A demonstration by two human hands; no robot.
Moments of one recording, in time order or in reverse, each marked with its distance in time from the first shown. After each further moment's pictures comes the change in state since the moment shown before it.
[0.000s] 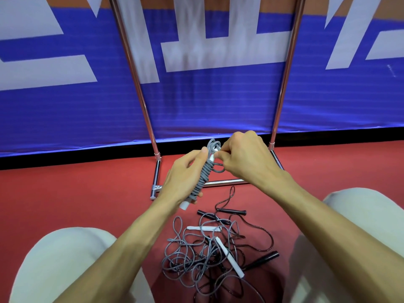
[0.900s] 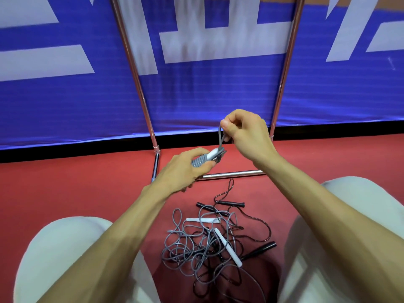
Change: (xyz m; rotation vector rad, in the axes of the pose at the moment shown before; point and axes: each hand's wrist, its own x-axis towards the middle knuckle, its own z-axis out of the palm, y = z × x) left_hand 0.027 -0.027 -0.015 0.452 -0.156 0.192; right_hand 0.013 0.010 0.005 0.601 0.167 0.068
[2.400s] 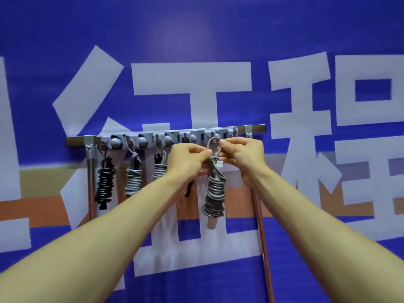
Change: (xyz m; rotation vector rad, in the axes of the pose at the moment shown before) left_hand 0.243 0.361 -0.223 -0.491 0.529 0.425; right_hand 0.306 -0.216 -0.214 0.636 0.302 -0.275
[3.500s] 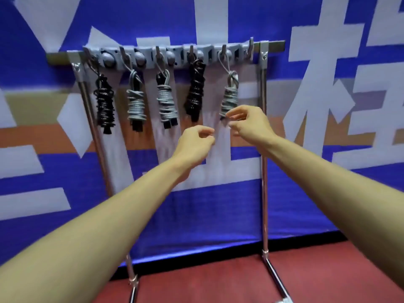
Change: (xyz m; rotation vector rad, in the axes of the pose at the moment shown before) left_hand -0.060 -0.112 -0.019 0.245 -0.155 -0.172; right_hand -0.043 0.093 -0.014 -0.689 -0.069 0.043
